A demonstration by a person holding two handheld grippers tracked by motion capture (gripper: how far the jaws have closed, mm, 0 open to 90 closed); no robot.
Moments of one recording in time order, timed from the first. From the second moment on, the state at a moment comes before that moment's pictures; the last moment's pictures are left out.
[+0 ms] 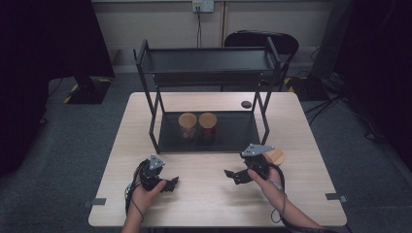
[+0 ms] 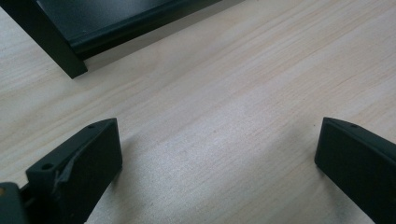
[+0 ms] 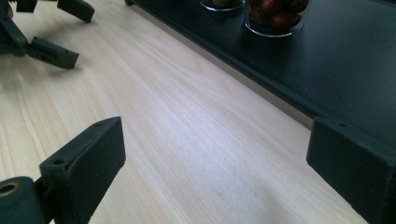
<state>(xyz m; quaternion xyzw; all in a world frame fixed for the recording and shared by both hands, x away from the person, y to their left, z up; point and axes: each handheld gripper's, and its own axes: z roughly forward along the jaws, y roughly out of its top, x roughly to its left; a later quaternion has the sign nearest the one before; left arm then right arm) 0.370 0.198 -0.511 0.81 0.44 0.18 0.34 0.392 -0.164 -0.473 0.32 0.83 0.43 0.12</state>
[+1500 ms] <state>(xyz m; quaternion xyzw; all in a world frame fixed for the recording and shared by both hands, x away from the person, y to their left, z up) 0.370 0.198 -0.511 0.81 0.44 0.18 0.34 0.353 -0.206 -0.491 0.26 0.86 0.43 0.06</state>
